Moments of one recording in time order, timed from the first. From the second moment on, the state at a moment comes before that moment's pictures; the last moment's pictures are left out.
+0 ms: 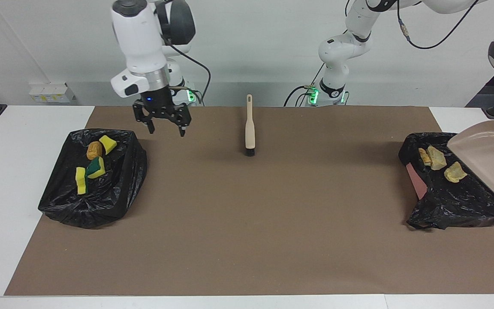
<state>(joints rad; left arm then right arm) 0.15 0.18 -0.05 -1.50 0.64 1.53 0.94 0.10 -0.09 -0.04 -1.74 -0.02 1.70 0.16</state>
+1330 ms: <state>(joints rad) -0.30 0.19 -0.05 -1.67 -0.01 1.75 -0.13 0.11 -0.13 -0.17 -1.67 -0.03 1.62 0.08</state>
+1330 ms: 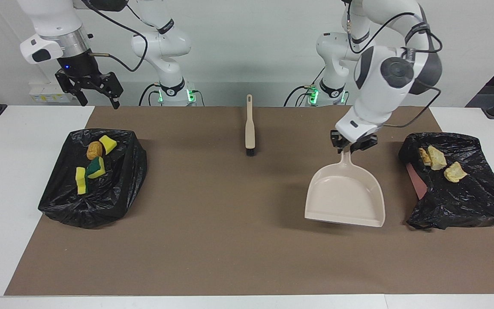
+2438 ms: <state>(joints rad) -0.60 0.38 -0.05 -1.69 -0.08 2.06 -0.45 0.12 -0.13 -0.17 -1.67 -0.04 1.59 0.06</state>
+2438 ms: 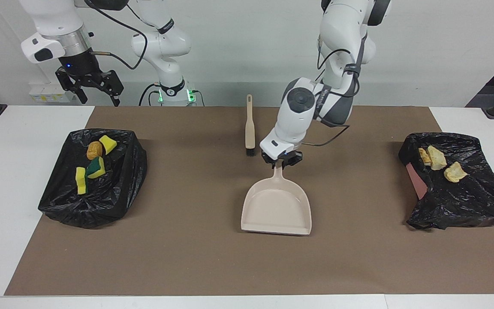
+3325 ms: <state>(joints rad) -0.33 0.25 -0.01 -1.69 -0.08 1.93 -0.42 0.12 -0.13 -0.17 -1.67 -0.04 1.59 0.06</state>
